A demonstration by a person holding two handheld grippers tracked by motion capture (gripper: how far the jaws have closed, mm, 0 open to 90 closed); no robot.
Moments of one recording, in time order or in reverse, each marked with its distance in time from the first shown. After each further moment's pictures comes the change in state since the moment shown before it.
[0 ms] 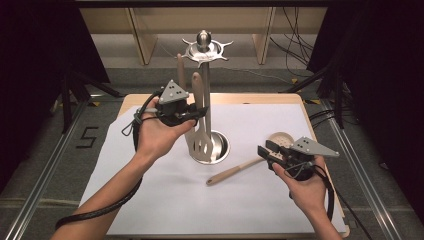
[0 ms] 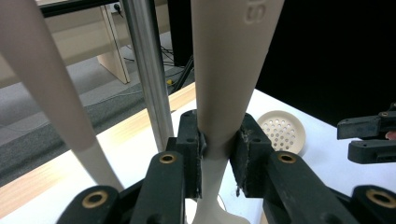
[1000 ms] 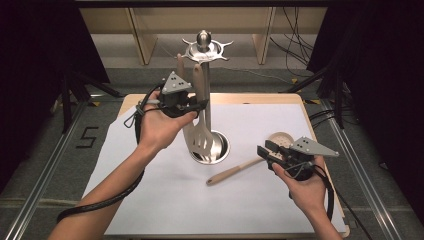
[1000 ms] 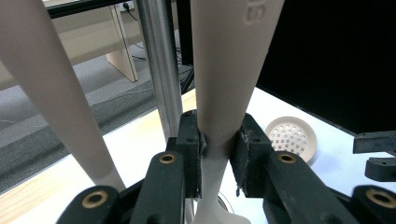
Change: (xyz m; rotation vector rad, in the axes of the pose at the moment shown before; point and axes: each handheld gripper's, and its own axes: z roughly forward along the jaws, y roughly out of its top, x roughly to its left) left arm 0.006 0.013 0.007 0.017 0.036 -0.005; right arm 0.000 0.001 0.000 0.005 0.004 -0.001
